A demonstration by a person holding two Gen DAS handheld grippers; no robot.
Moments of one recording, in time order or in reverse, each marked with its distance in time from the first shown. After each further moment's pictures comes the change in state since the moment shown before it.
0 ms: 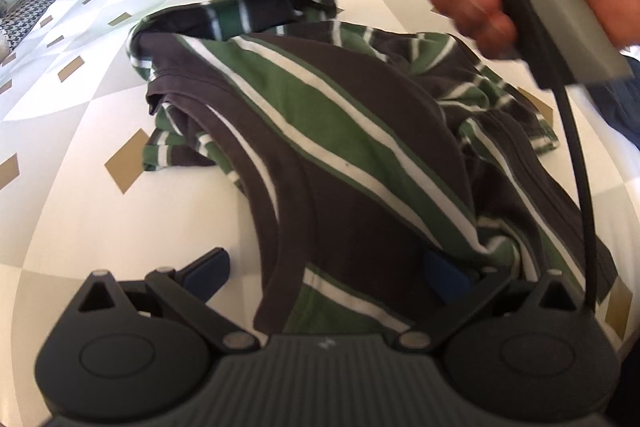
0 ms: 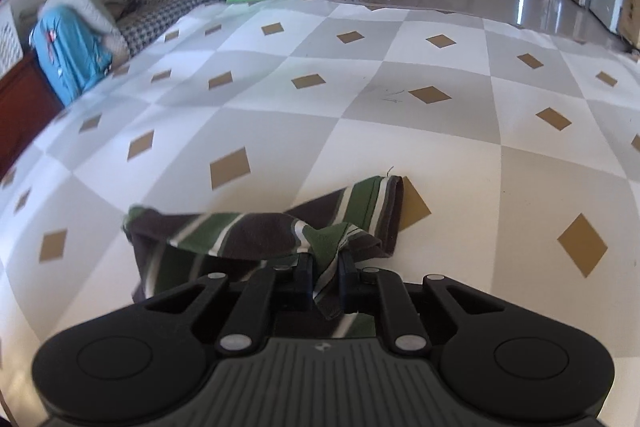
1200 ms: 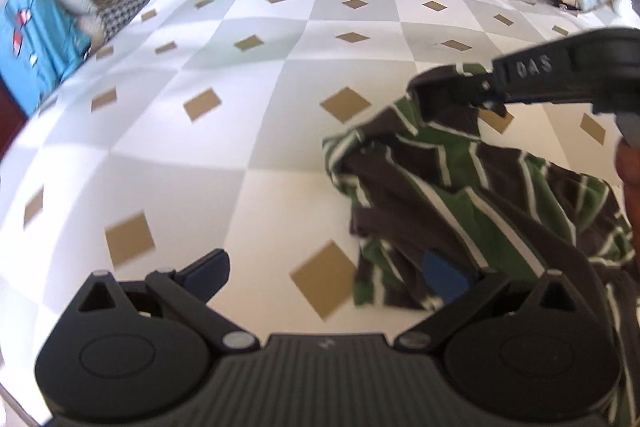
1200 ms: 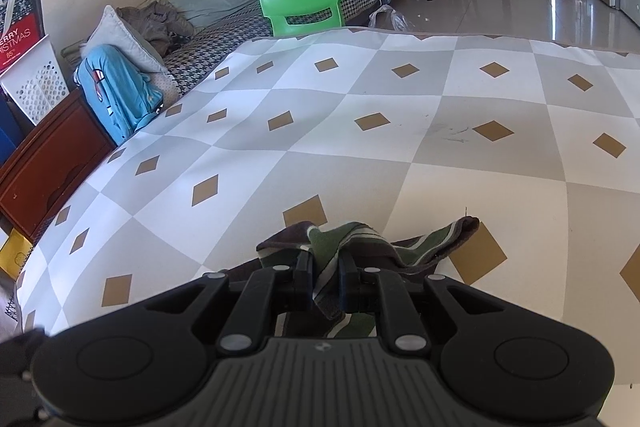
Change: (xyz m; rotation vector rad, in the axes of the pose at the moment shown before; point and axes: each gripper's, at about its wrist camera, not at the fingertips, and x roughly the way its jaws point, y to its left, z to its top) left arm -0.022 0.122 0.091 -0.160 -0.035 0.223; right arm -0.003 0.027 0.017 0.001 -0.075 0.148
